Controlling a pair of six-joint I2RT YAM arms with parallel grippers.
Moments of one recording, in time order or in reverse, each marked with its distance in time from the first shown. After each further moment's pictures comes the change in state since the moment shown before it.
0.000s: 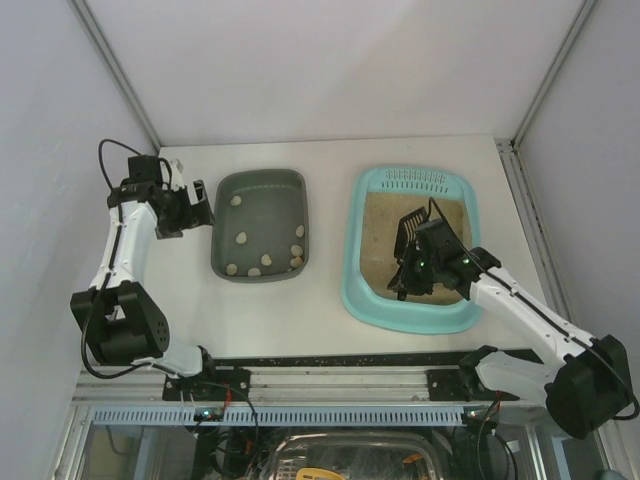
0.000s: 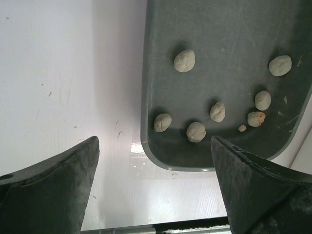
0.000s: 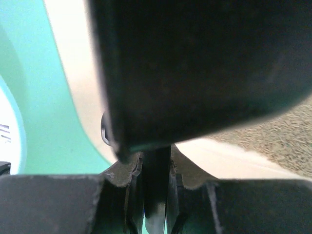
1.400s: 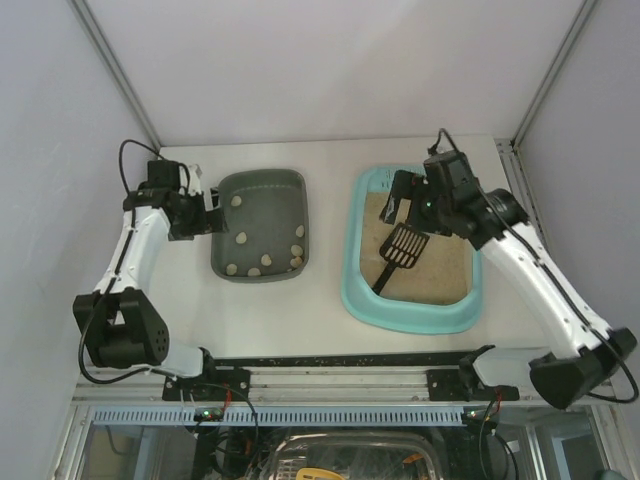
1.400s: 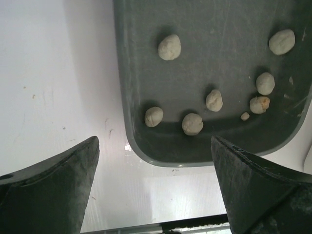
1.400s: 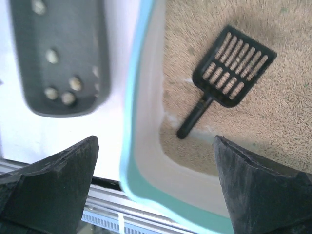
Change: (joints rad) left arm -0.086 -0.026 -0.056 0.028 -0.035 0.016; right arm -0.033 0.219 0.627 -0.272 0.176 -0.214
